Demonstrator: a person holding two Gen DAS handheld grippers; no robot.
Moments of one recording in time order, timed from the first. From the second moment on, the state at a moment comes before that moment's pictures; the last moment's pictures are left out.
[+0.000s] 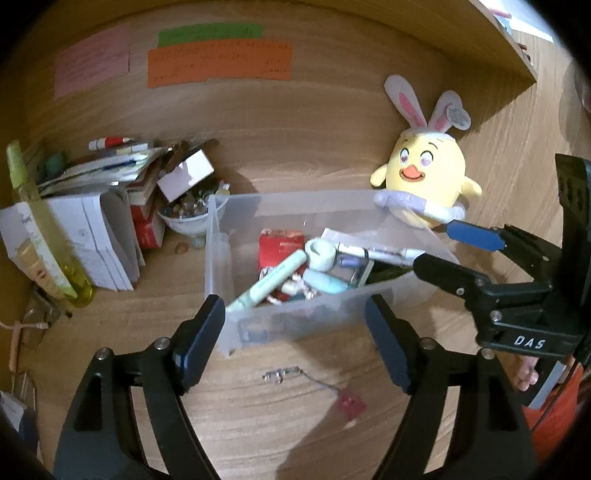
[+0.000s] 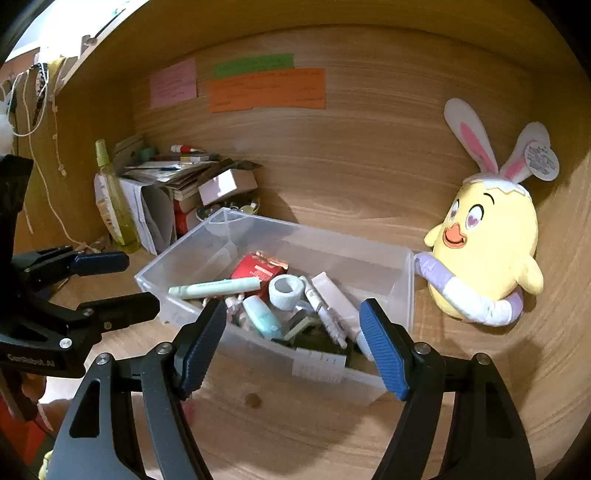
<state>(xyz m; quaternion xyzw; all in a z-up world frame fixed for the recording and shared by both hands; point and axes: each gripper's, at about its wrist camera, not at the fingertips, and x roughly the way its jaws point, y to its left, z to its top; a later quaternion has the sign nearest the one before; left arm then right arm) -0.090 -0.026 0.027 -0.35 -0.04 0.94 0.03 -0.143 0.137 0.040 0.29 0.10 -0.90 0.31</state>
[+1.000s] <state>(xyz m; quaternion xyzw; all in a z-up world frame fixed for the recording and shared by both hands) -0.054 -0.038 -0.050 -0.44 -0.05 0.89 0.03 -0.128 0.105 -0.043 0.40 0.15 -0.84 0.33</state>
